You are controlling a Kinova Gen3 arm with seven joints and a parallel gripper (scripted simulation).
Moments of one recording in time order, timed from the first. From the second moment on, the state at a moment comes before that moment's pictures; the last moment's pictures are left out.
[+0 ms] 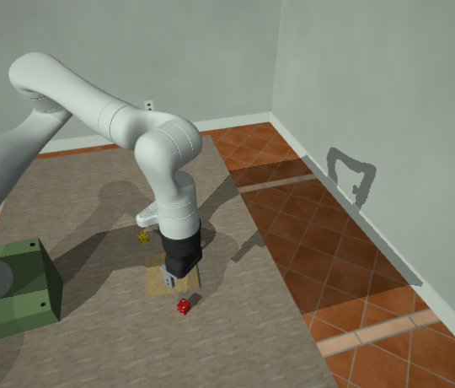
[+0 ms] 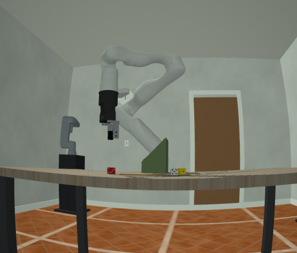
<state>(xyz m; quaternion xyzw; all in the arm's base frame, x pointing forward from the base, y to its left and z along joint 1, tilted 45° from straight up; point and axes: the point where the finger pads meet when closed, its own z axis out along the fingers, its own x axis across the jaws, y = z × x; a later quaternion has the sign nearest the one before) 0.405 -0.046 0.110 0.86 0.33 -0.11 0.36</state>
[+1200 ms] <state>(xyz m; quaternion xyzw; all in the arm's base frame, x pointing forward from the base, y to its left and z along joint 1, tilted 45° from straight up) 0.405 -0.046 0.111 0.86 0.33 -0.11 0.36</state>
